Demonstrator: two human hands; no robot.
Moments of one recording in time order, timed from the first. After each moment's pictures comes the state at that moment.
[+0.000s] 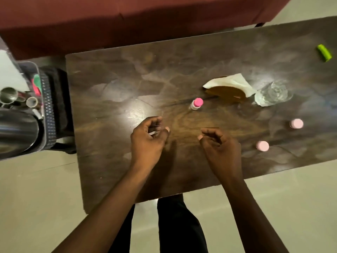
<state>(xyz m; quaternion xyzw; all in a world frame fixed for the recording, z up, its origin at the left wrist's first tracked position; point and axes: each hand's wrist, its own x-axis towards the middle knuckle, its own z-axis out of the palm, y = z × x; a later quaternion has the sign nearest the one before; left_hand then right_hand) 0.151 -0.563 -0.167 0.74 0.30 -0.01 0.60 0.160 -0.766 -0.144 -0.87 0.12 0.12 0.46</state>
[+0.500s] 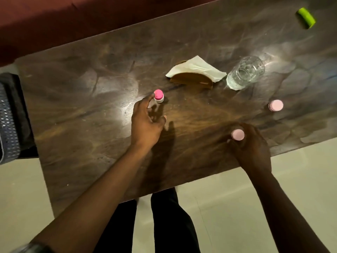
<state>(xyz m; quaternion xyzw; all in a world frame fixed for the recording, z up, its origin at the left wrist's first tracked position) 0.212 -0.671 -0.218 0.85 0.20 -0.04 0.49 0.172 -0.978 -0.221 -0.94 0.17 0.15 0.26</state>
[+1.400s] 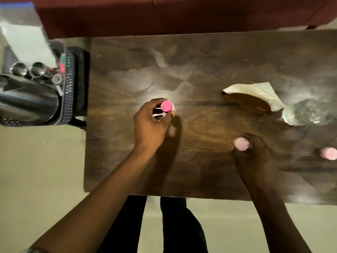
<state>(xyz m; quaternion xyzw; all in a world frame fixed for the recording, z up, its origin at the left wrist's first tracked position) 0.186 -0.570 -0.181 0.76 0.32 0.10 0.55 0.200 -0.854 -0.181 -0.95 0.01 0.12 0.27</state>
